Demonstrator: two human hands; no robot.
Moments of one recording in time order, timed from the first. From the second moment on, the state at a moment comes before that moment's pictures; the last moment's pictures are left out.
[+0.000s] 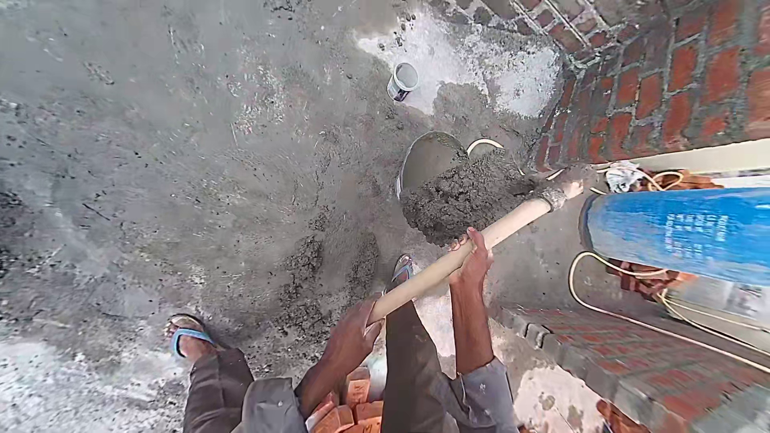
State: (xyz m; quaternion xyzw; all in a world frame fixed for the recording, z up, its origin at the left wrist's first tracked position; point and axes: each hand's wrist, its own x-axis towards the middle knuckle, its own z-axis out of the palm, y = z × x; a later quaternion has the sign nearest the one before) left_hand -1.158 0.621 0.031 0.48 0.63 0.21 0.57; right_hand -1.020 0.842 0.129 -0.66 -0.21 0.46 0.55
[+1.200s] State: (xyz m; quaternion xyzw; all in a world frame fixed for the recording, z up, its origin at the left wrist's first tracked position) left_hand -1.173 0.492 0.007 0.39 0.70 0.06 0.60; right_hand -1.051 0.739 0.027 -0.69 -0.16 0.59 0.37
